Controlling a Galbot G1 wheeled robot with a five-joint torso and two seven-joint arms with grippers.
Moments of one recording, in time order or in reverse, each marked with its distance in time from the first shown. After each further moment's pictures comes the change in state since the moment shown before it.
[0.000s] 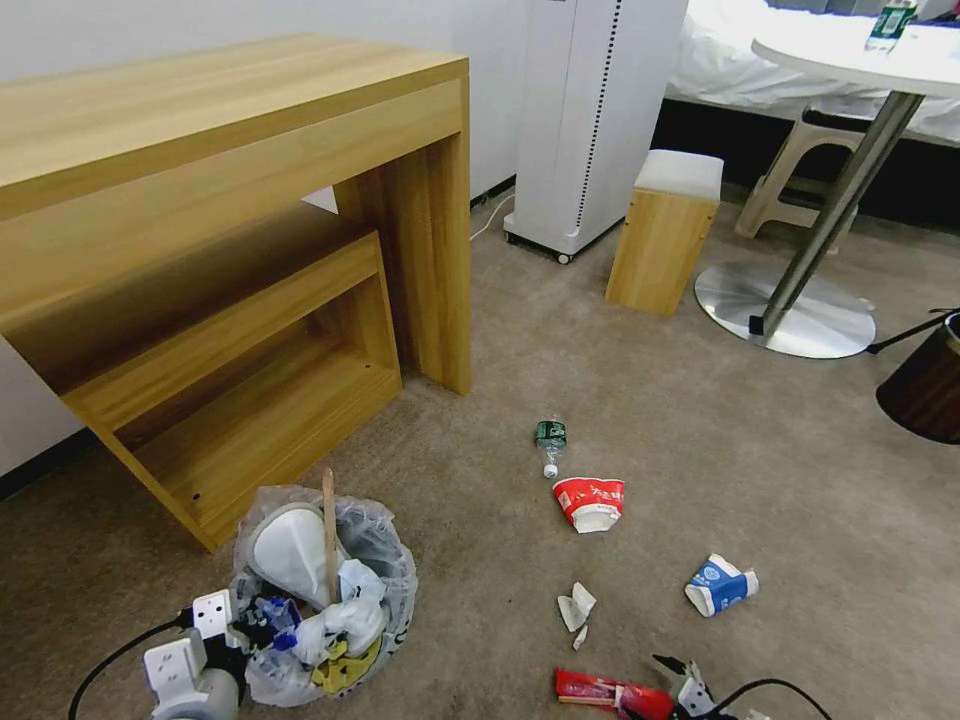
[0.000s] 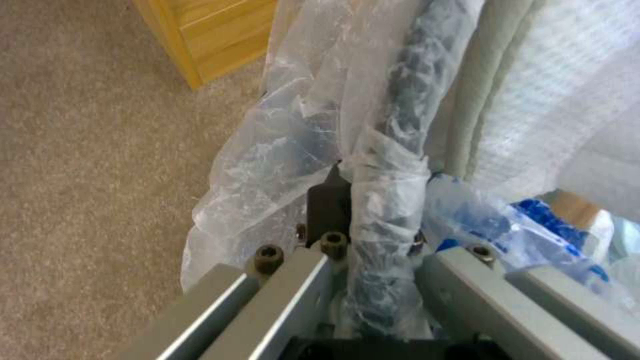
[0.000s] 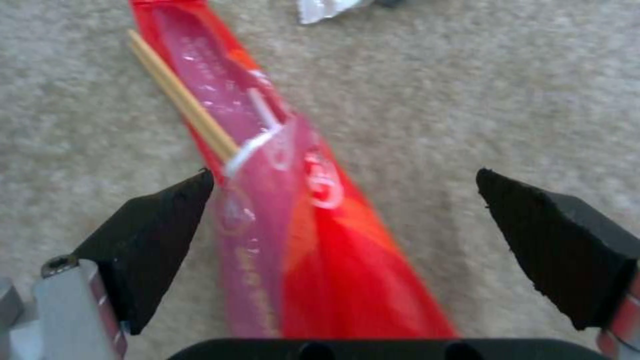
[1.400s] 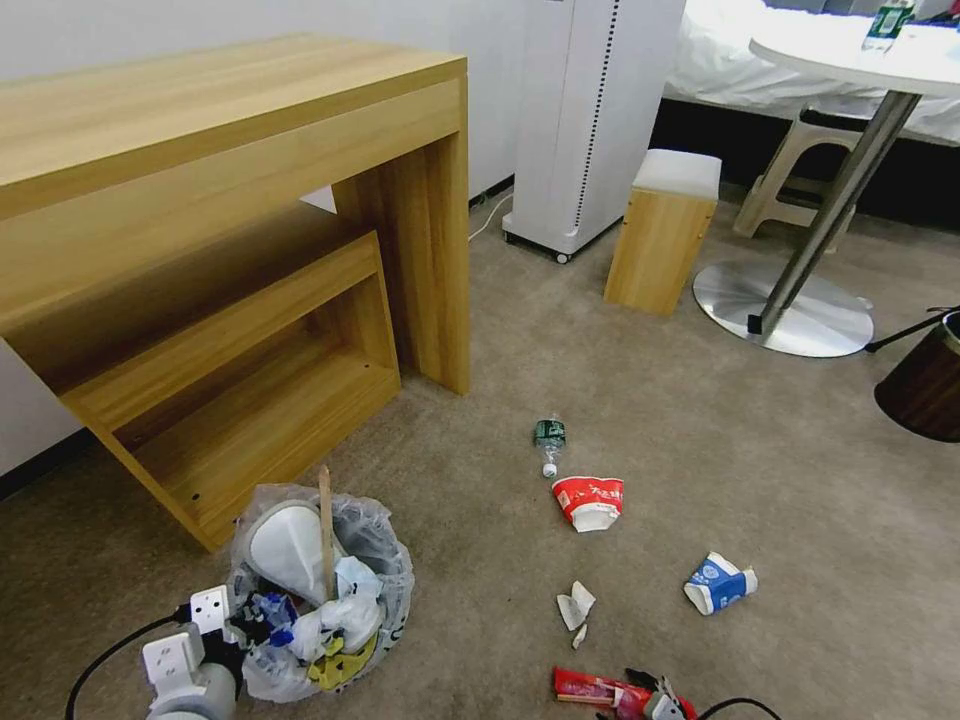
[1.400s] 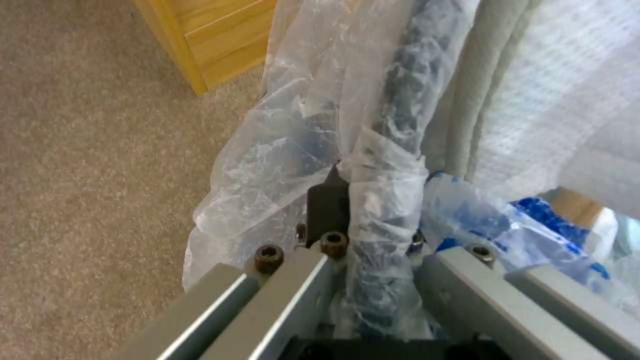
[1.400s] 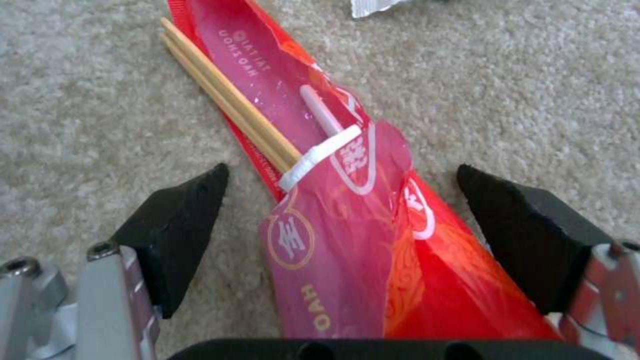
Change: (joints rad) left arm -0.019 0.022 0.007 0.019 -0.005 -0.004 -0.004; right arm 0.017 0.071 -0.040 -0.061 -0.036 -0.009 0.083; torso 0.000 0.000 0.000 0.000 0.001
